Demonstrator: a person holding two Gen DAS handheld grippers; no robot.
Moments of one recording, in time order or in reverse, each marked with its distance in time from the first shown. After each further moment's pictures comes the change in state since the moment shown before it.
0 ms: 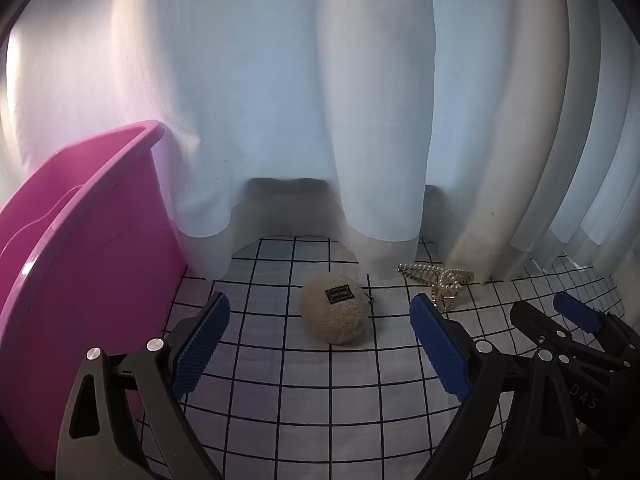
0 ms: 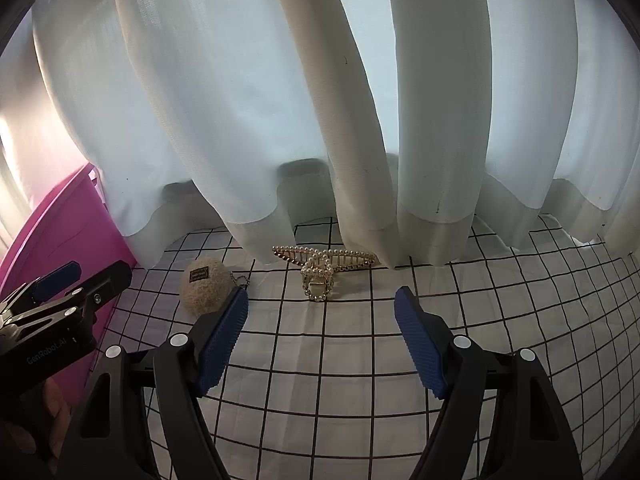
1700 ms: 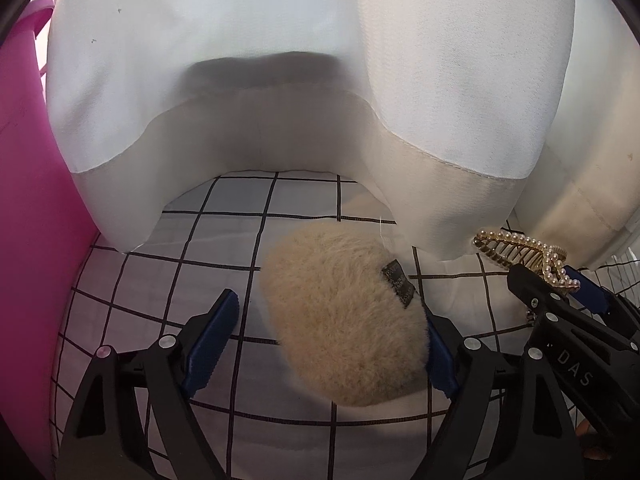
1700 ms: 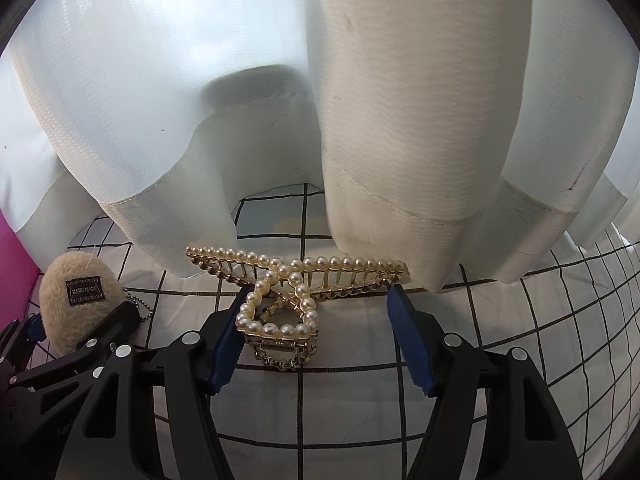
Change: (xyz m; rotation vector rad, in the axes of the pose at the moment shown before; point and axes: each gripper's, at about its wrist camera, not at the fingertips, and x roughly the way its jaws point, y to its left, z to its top) left arm 0.137 -0.004 -0.019 -0.031 0.164 0.014; right arm 0.164 0.010 0.030 -0.020 0.129 -0.128
